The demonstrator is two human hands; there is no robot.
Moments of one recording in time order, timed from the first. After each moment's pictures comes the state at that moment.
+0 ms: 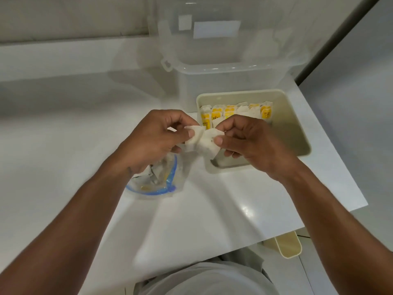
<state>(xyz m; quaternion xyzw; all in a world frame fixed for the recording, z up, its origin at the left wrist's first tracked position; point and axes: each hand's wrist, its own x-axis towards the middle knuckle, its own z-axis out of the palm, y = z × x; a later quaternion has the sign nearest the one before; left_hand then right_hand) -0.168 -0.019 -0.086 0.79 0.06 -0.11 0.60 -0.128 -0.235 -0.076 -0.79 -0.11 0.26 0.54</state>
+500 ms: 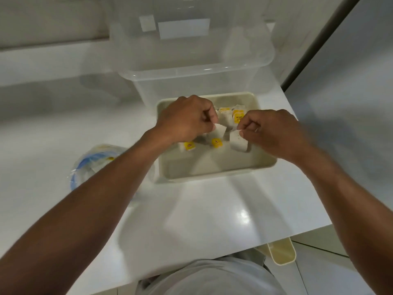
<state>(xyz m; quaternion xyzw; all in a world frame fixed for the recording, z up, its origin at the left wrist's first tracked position) -0.056 -0.146 -0.099 0.94 -0.02 -0.08 0.33 -0.034 -0.365 -0.094 -0.96 -0.16 0.12 0.19</state>
